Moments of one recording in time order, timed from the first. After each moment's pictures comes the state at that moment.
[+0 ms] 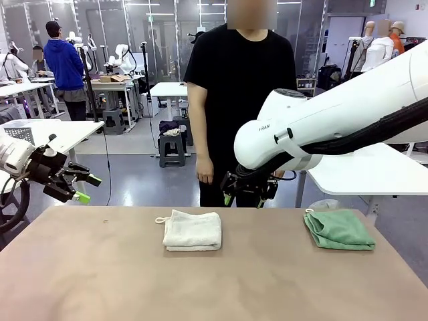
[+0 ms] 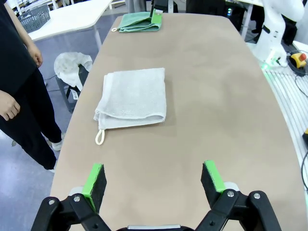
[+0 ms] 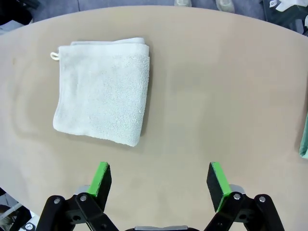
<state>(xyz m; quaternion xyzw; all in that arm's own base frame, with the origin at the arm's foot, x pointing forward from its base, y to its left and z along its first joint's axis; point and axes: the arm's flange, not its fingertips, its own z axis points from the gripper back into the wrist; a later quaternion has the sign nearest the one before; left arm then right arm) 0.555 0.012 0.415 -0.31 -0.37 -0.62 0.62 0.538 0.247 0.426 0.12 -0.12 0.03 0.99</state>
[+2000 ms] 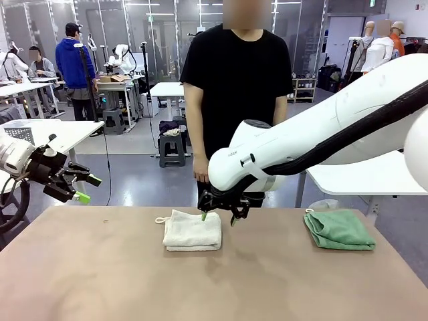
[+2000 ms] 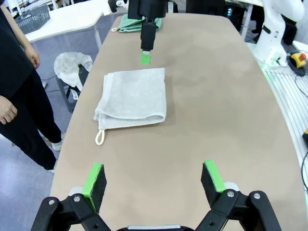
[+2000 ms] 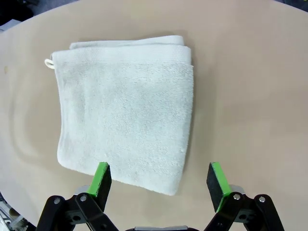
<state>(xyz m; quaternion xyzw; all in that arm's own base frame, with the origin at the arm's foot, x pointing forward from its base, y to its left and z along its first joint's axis) 0.555 0.012 0.415 -0.31 -0.37 -0.62 0.62 0.576 0.315 0.345 0.14 -0.08 0.00 0.99</state>
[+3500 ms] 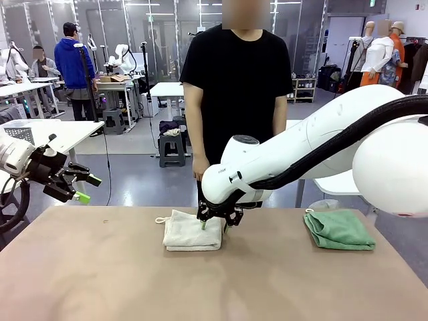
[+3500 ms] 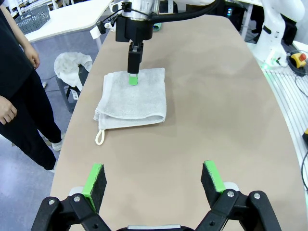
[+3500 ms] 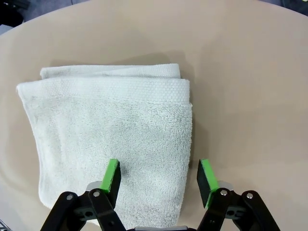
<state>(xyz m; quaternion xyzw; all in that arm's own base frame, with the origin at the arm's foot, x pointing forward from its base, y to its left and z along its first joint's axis) 0.555 0.012 0.415 -0.31 -0.37 -0.62 0.62 0.610 0.325 0.297 0.13 -0.09 0.00 0.99</state>
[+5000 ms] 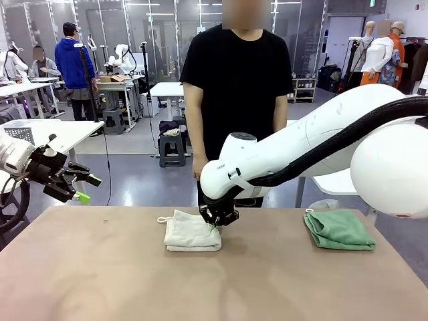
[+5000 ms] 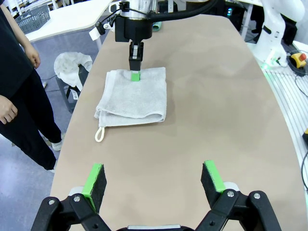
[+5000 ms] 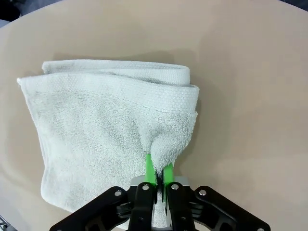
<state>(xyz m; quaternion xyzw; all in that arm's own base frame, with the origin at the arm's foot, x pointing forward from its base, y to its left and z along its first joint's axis) 0.555 0.012 0.415 -0.31 -0.37 -0.62 0.62 0.612 0.329 0.301 0.12 -0.06 0.00 0.99</state>
